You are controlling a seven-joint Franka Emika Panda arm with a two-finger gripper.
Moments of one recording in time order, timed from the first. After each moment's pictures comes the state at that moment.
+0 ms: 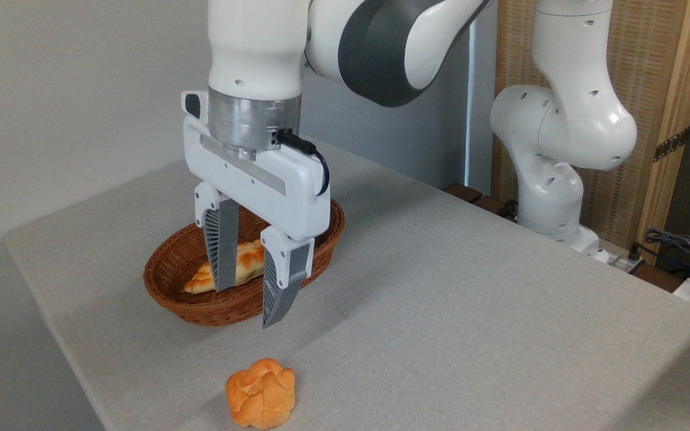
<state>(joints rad) 0.00 -0.02 0.05 -1.89 -0.11 2.11 0.76</state>
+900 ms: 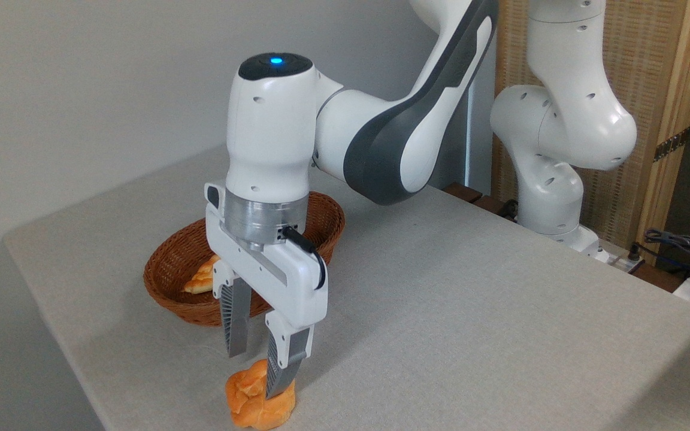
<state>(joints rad) -0.01 0.08 0.04 -2.05 -0.11 2.40 0.88</state>
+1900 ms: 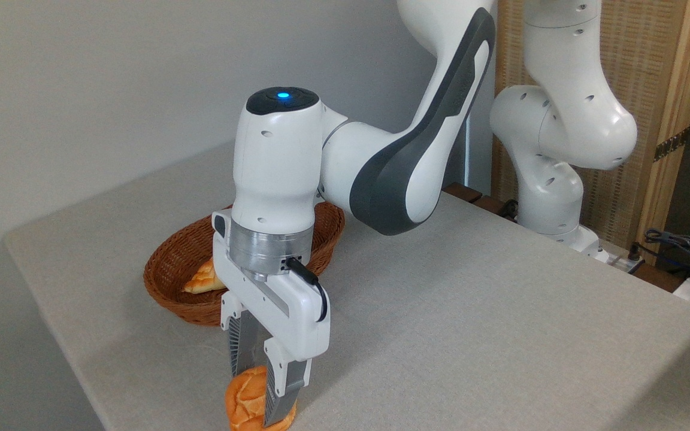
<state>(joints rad) 0.01 0.14 0.05 -2.05 -0.09 2.49 0.93</state>
